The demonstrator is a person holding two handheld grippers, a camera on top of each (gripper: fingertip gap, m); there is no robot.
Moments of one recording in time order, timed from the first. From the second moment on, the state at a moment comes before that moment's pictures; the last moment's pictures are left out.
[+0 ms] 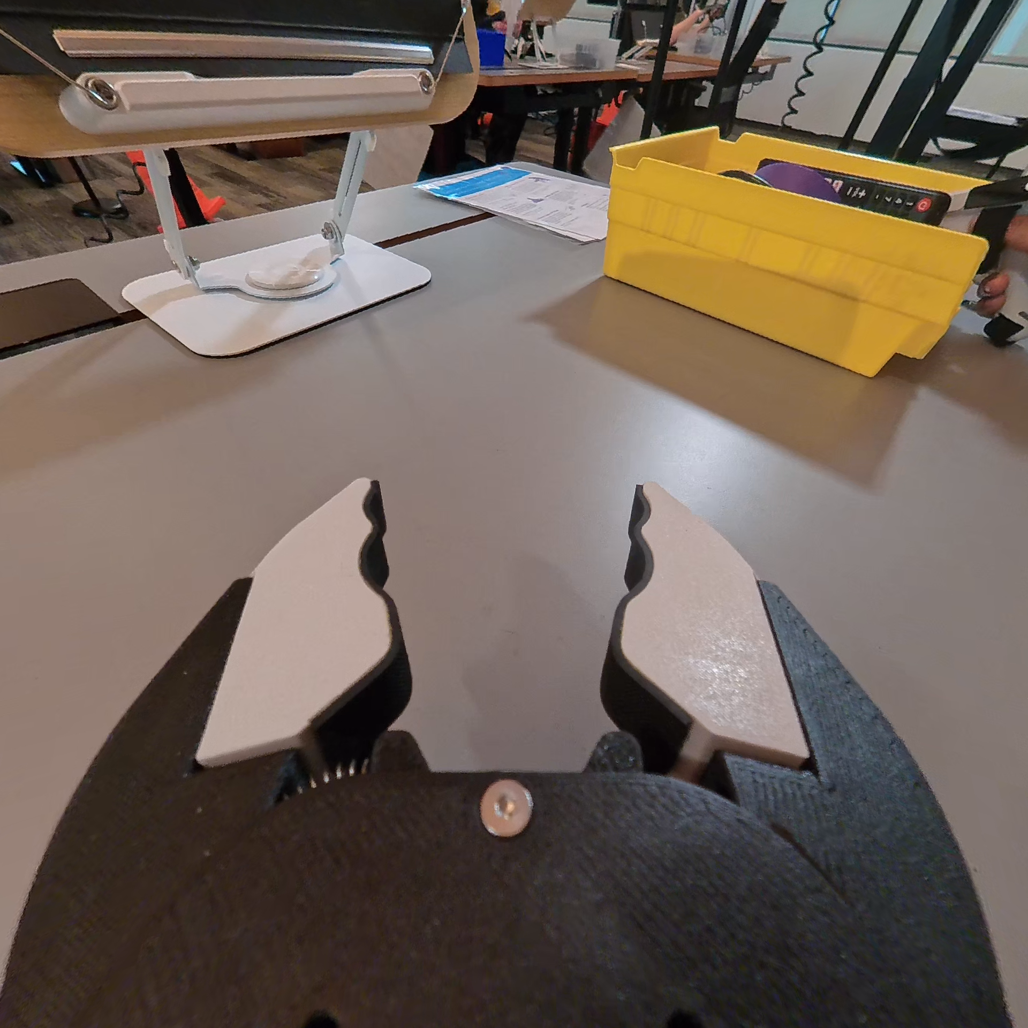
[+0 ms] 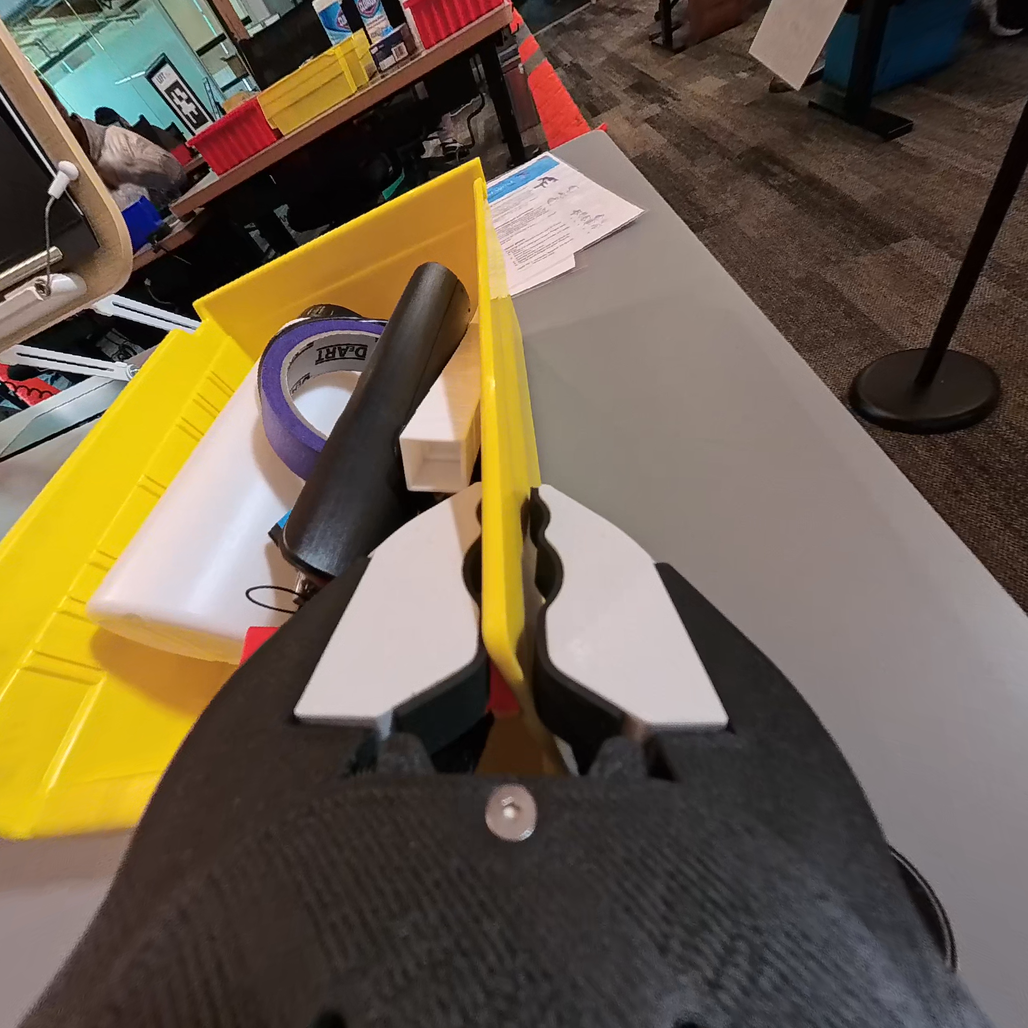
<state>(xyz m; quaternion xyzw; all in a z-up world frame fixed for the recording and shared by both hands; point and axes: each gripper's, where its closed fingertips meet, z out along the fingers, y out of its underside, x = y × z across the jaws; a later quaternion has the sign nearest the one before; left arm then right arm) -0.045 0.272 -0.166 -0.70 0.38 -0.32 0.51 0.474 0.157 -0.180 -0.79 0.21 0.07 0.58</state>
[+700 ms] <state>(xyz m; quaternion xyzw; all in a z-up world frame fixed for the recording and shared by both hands) -0.047 0.273 -0.165 -0.71 0.37 -0.33 0.50 0.471 0.159 -0.180 -0.78 0.21 0.11 0.58</state>
